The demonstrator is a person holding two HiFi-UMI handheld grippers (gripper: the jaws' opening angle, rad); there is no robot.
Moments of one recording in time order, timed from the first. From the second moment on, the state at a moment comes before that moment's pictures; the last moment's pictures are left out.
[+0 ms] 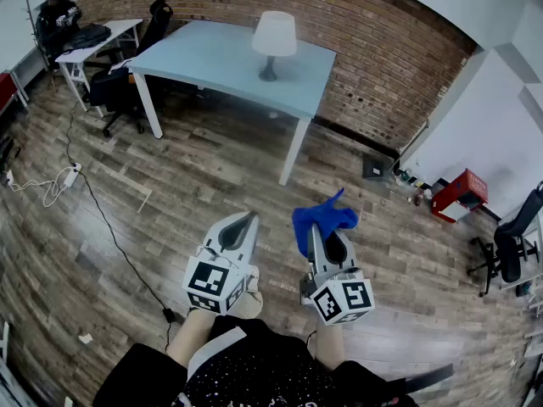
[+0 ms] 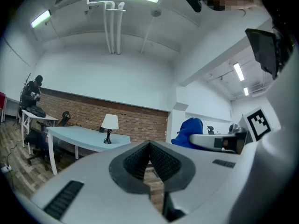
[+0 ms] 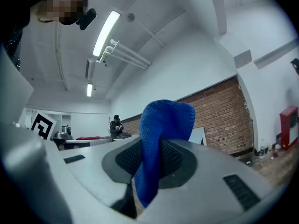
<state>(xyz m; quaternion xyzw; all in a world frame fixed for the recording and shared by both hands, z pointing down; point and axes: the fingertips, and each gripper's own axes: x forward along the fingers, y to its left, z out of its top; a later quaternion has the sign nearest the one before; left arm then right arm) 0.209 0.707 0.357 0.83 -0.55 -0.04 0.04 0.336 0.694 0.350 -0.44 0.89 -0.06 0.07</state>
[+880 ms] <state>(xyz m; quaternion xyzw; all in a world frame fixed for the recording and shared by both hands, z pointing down) 0.179 0.429 0.347 0.84 -0.55 -0.04 0.04 0.286 0.415 0.336 -0.42 0.90 -0.06 0.07</state>
